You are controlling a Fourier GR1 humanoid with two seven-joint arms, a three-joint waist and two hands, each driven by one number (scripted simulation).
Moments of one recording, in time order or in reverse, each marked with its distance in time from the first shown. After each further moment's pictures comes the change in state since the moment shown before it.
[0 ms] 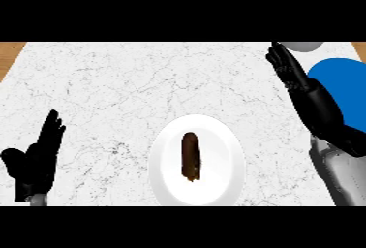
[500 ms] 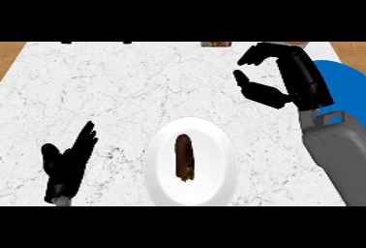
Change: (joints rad) left arm 0.000 -0.065 -0.091 0.088 0.065 -0.112 0.063; right arm -0.237 -0.075 0.146 0.035 0.457 -0.210 0.428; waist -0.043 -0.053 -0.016
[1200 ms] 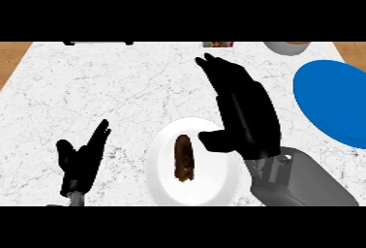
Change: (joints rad) left arm -0.041 -0.063 -0.015 0.055 0.013 -0.047 -0.018; right arm -0.020 0.174 0.261 -0.251 0.436 0.130 0.569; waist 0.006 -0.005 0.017
